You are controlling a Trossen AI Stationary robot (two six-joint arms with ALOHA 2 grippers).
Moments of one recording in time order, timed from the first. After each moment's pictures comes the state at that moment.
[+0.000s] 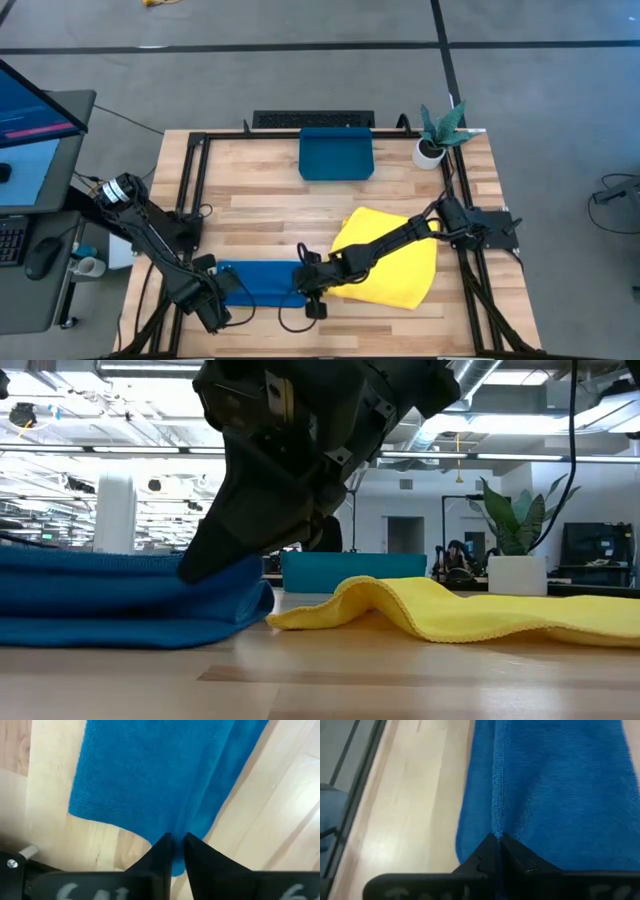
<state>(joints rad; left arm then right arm) -0.91 1.56 0.99 -1.03 -0.04 -1.28 0.36 2.22 1.53 -0.15 -0.04 0.31</state>
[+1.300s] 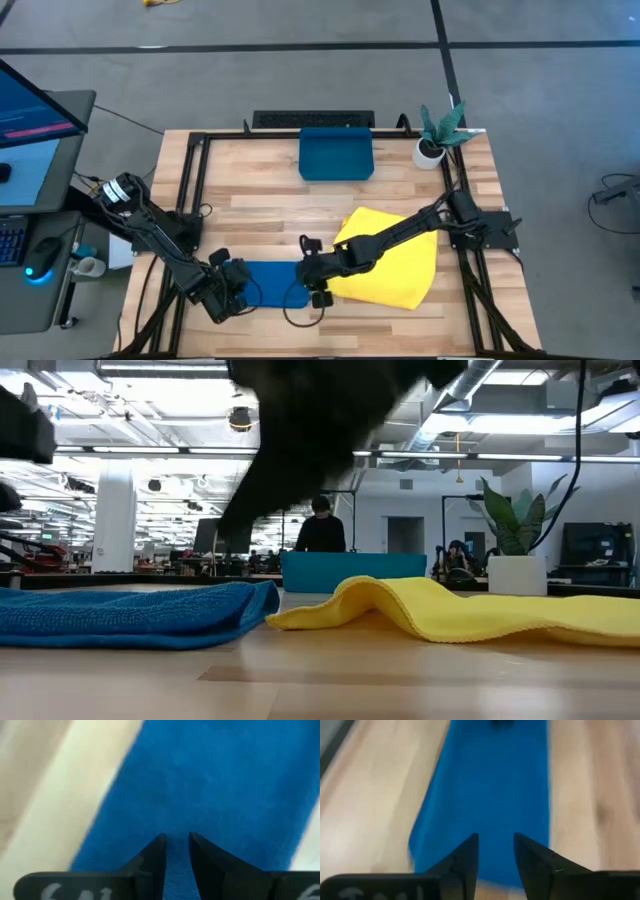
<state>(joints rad) -0.87 1.56 0.72 -0.60 -0.38 -1.31 0.33 2.11 1.49 -0.22 0.07 0.07</state>
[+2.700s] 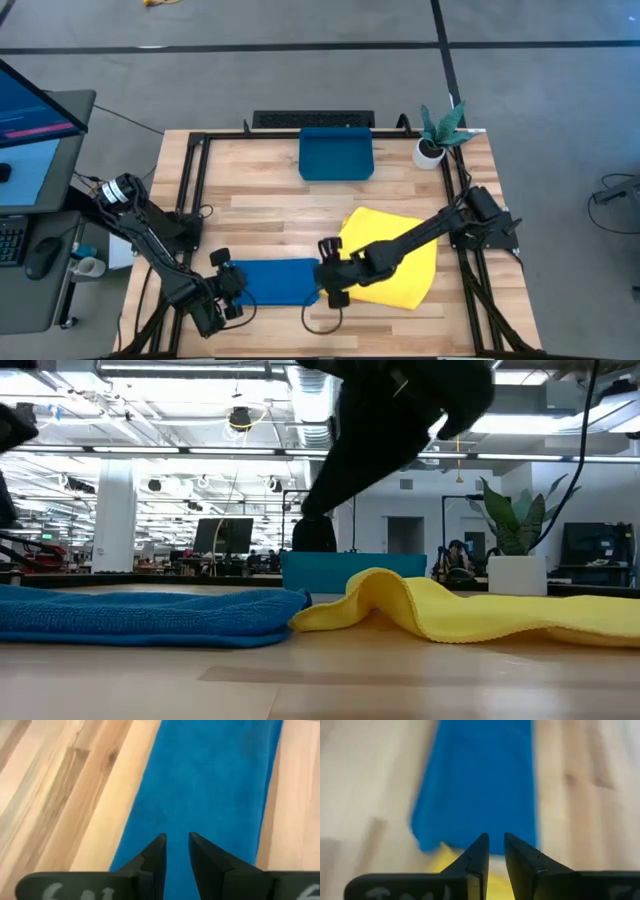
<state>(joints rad) -0.96 1.56 0.87 -0.78 -0.66 -1.22 0.42 1.98 1.38 -0.35 0.30 0.10</state>
